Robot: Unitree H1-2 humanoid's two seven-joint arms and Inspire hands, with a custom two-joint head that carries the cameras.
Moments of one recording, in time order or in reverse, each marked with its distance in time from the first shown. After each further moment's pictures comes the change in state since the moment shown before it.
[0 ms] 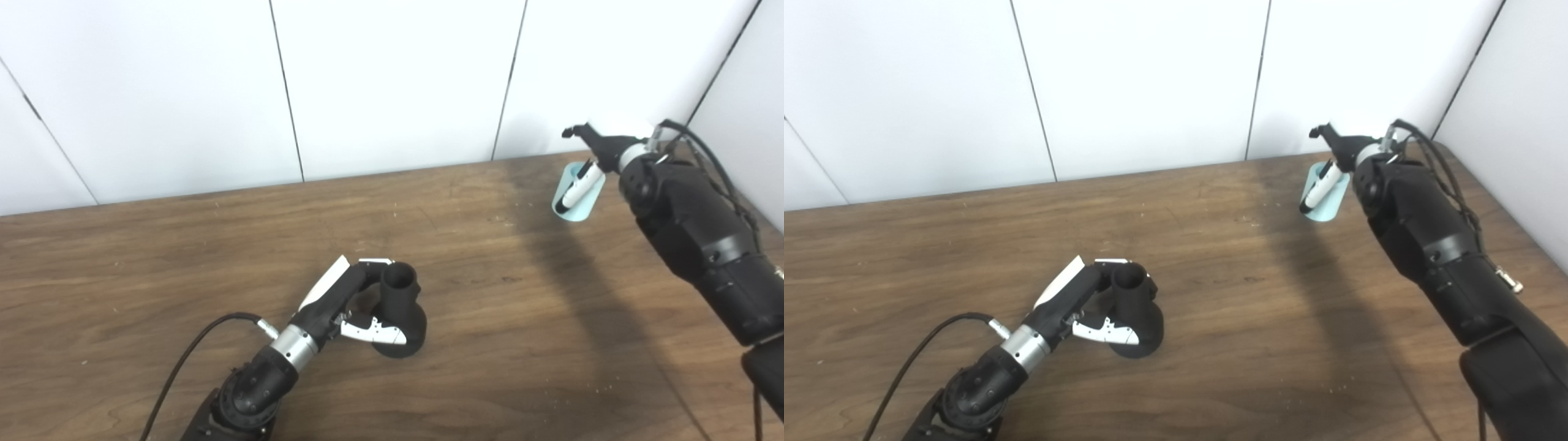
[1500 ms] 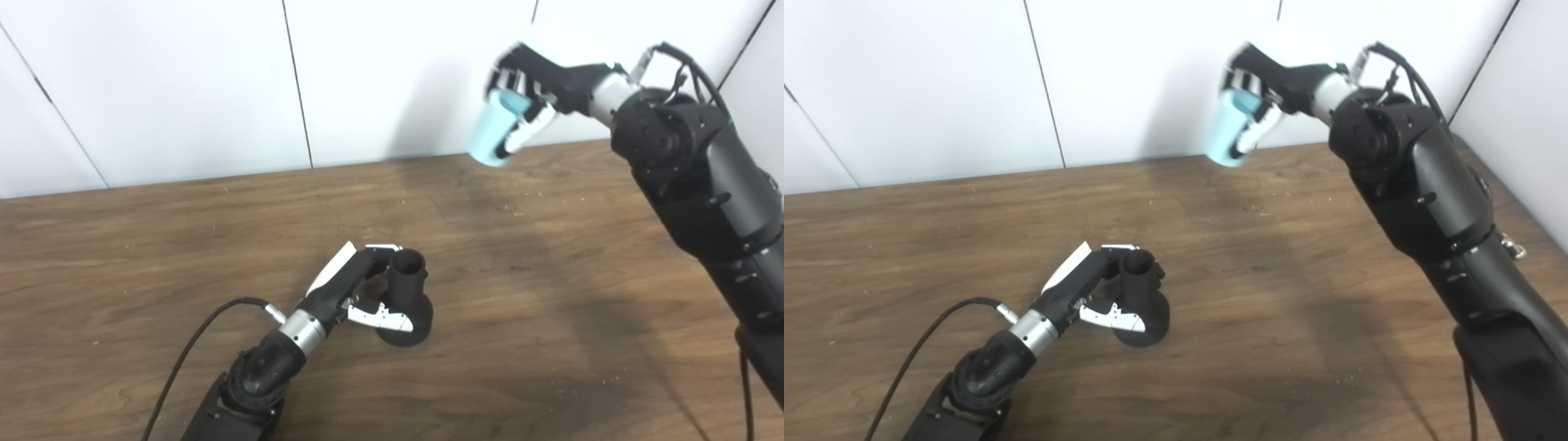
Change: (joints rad) left arm 0.006 -0.033 0.033 -0.017 -0.010 0.061 -0.023; right arm -0.084 0.047 -0.079 -0.716 0.206 -0.046 0.288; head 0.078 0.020
